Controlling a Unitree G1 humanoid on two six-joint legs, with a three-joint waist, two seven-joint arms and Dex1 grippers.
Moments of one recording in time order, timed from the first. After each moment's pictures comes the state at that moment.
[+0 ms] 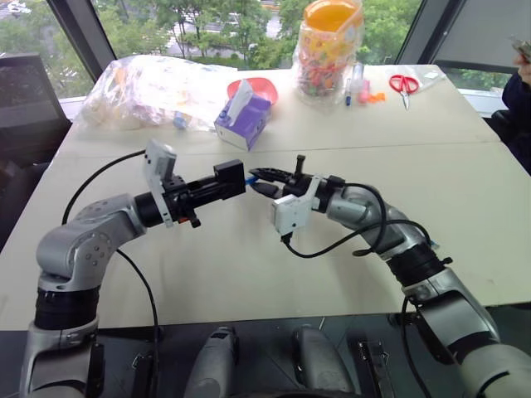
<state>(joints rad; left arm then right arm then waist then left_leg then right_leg) -0.39 0.61 0.15 -0.25 -0.80 0.83 -0.78 -0.70 -0.46 0.38 0.24 -0.40 -0.53 0.55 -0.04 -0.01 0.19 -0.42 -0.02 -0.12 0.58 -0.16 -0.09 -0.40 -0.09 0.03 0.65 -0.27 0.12</state>
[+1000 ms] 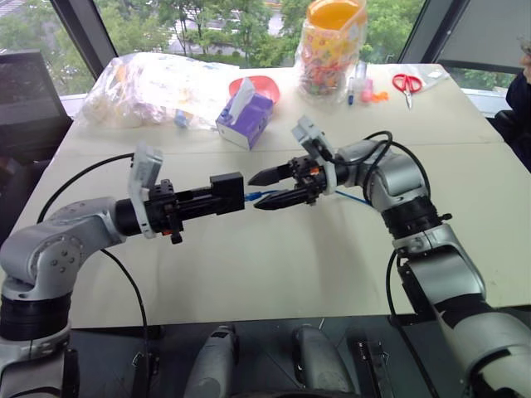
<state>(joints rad) -0.37 0.73 0.21 -0.33 -0.98 0.93 -0.87 -1.00 -0.41 0.26 0.44 0.44 0.54 1.50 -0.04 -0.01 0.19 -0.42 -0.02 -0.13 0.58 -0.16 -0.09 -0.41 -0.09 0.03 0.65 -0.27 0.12</state>
